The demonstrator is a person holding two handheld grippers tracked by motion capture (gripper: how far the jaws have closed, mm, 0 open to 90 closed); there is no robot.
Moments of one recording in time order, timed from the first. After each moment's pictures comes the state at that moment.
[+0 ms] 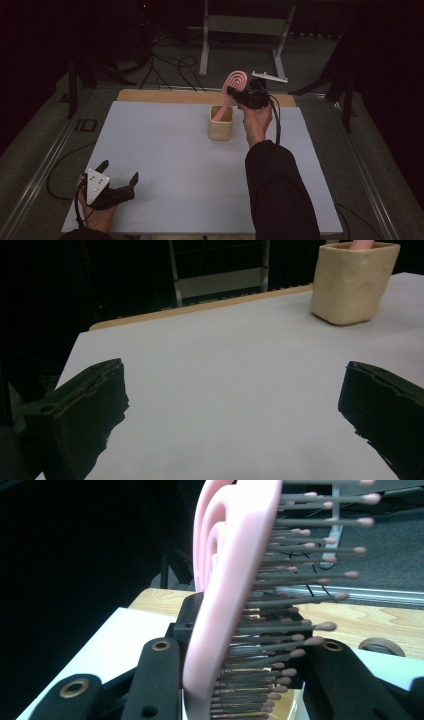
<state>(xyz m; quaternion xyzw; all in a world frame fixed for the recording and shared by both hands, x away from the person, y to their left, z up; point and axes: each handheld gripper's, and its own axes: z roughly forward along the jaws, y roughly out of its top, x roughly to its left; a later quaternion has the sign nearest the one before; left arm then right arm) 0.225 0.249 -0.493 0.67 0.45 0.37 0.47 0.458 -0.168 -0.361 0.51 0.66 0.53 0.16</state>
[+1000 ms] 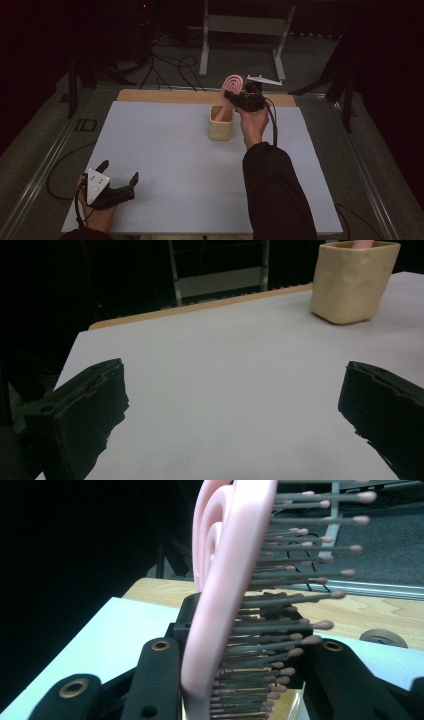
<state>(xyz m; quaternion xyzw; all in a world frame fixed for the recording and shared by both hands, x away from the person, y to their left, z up) 0.225 0.249 -0.494 0.67 0.45 0.37 0.47 0.460 -0.161 -0.375 0.51 0.67 0.52 0.16</state>
